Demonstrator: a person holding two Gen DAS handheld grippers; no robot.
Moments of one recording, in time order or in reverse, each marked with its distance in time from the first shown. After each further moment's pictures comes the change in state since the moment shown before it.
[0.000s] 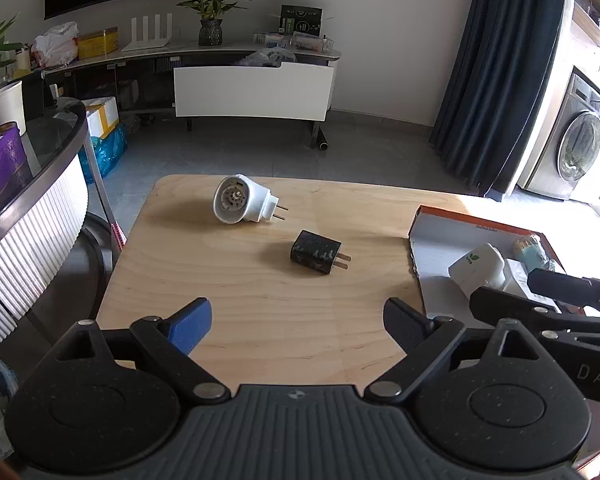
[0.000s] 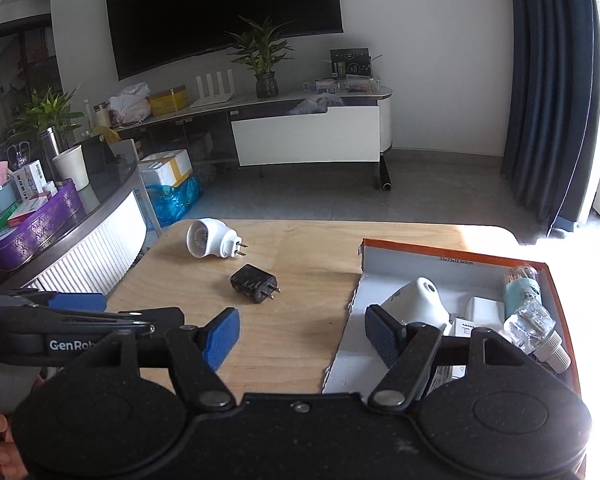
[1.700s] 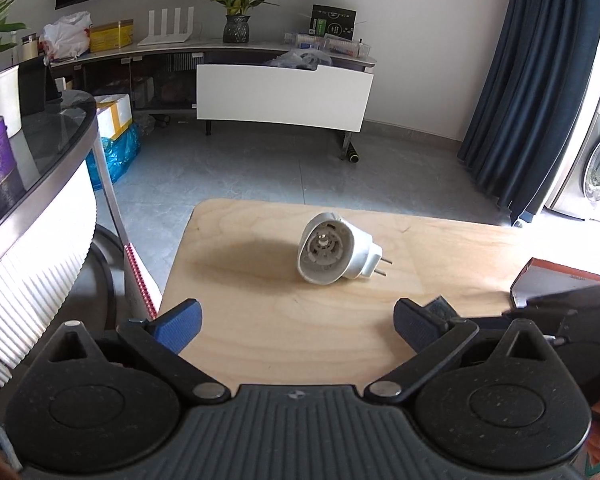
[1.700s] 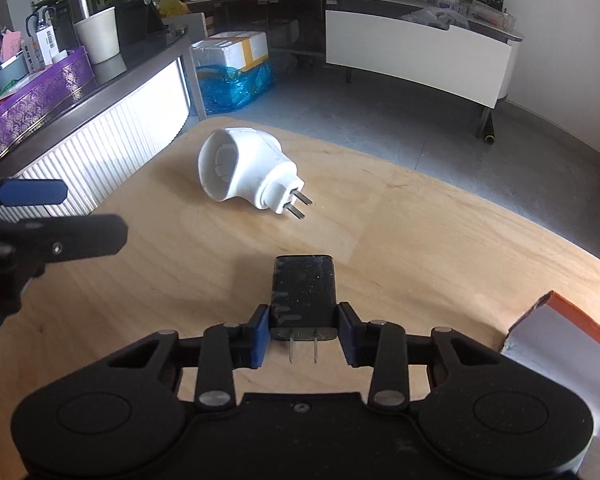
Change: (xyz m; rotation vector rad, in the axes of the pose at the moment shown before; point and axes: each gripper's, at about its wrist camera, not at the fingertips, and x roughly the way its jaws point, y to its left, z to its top) left arm 0.087 0.079 0.044 -0.017 -0.031 0.000; right arm 0.189 0.039 0.028 -0.232 0.312 0.130
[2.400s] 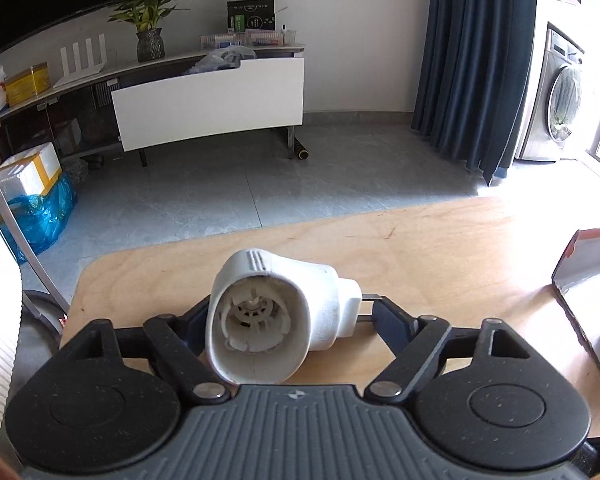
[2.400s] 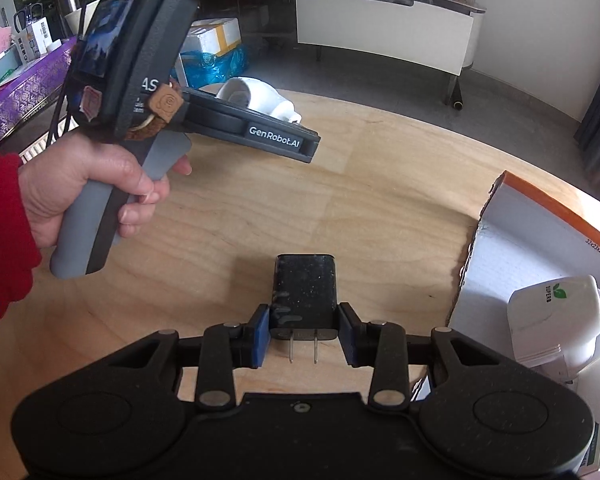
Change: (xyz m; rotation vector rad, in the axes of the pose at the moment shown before) left arm 0.085 -0.022 0.004 0.222 -0.024 -0.074; right arm -0.038 0.019 -0.047 0.044 0.031 -0.040
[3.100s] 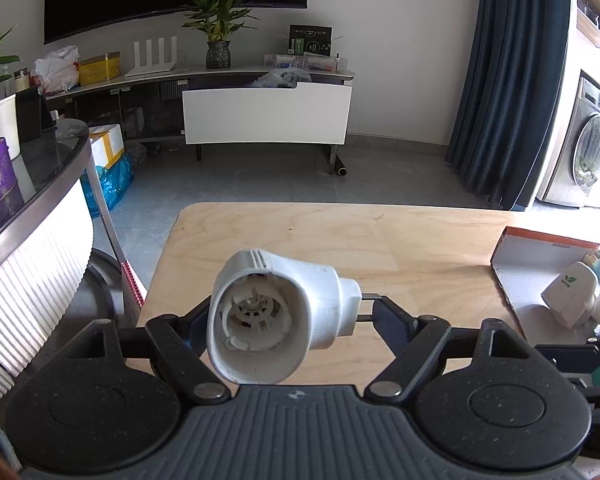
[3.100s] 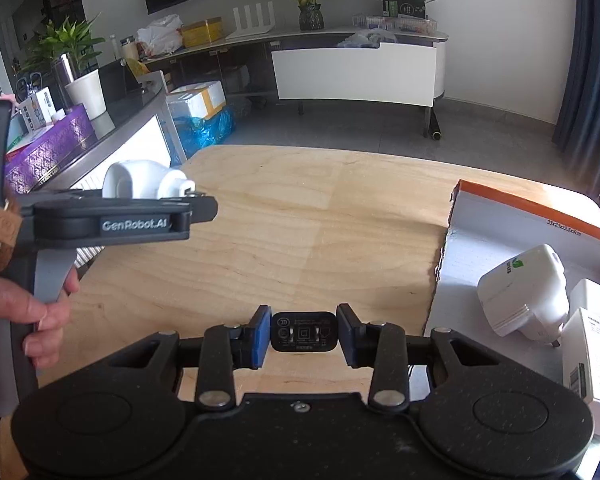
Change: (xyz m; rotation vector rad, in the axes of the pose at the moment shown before) left arm -0.122 -0.017 -0.030 -0.156 -0.034 0.099; right arm -0.054 -0.004 -0.027 0.135 -0.181 0.016
